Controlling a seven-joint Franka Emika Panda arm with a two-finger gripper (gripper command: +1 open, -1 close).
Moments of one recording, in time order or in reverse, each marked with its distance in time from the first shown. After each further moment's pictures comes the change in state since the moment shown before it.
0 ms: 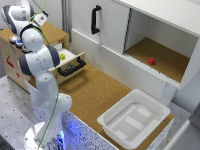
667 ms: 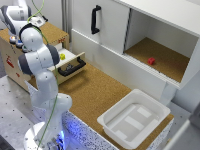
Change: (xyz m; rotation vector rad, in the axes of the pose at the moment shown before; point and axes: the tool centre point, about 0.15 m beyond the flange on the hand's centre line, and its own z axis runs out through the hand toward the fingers) arm 0.040 -0.003 0.009 -0.098 -0.108 0.088
